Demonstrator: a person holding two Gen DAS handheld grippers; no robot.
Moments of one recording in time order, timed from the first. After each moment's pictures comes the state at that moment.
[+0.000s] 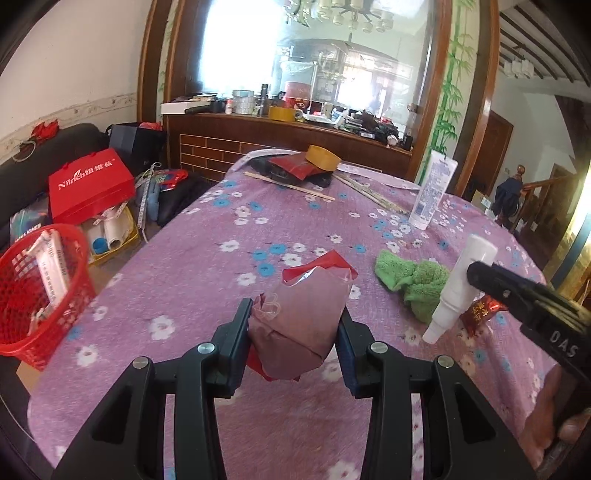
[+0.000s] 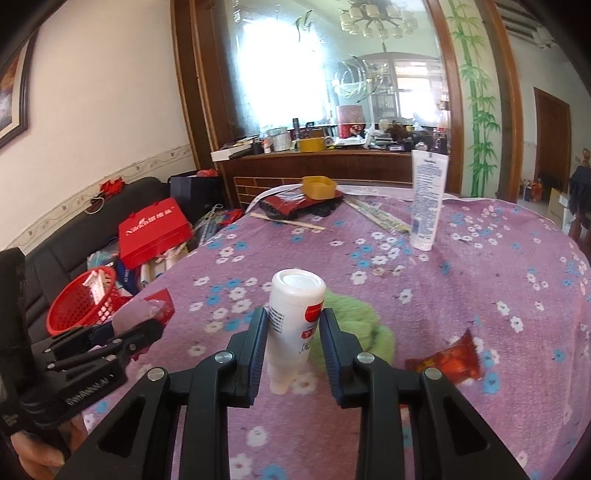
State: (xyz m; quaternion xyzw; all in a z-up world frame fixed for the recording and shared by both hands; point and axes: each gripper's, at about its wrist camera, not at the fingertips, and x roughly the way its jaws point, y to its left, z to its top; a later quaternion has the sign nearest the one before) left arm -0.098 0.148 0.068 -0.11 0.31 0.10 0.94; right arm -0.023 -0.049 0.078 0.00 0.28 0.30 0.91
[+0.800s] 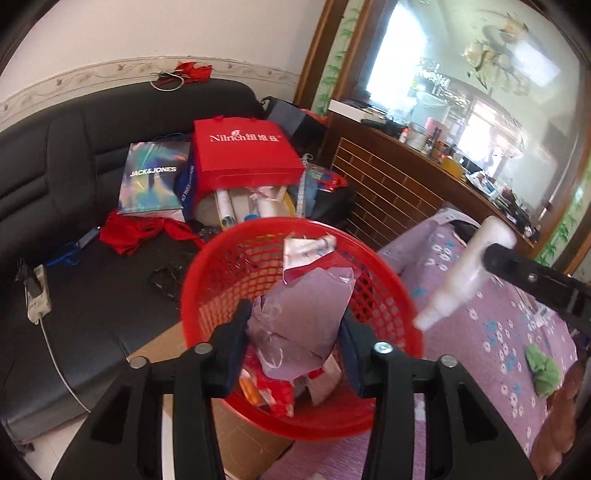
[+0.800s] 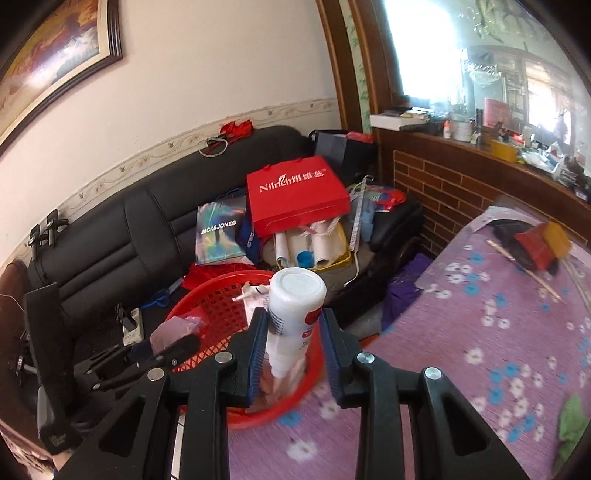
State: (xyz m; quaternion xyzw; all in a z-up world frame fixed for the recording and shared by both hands) left arm -0.228 0.425 0.063 -0.24 0.28 0.31 0.88; right arm -0.076 0.283 0.115 -0.08 0.32 0.50 0.80
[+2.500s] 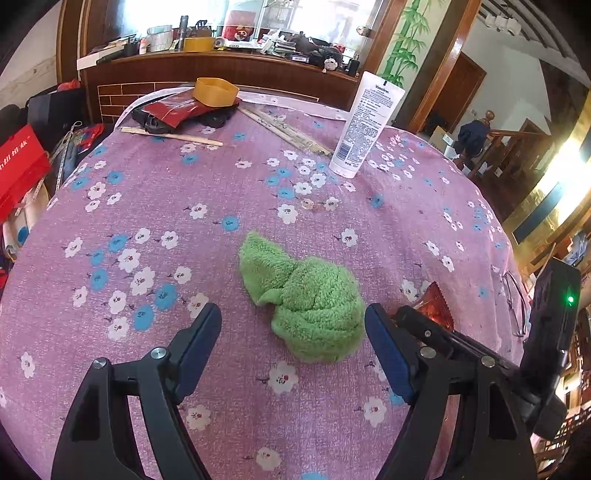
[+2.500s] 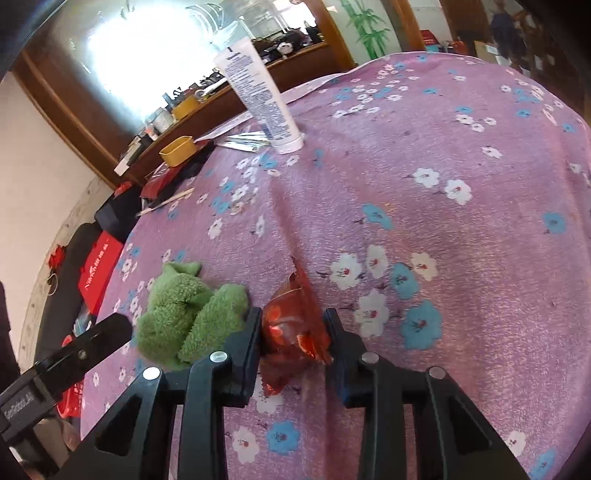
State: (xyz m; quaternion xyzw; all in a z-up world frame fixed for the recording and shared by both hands) left arm 0.041 0.050 0.054 -0.13 0.45 -0.01 0.88; right arm 0.064 -0.153 0.005 0.18 0.45 0.18 0.85
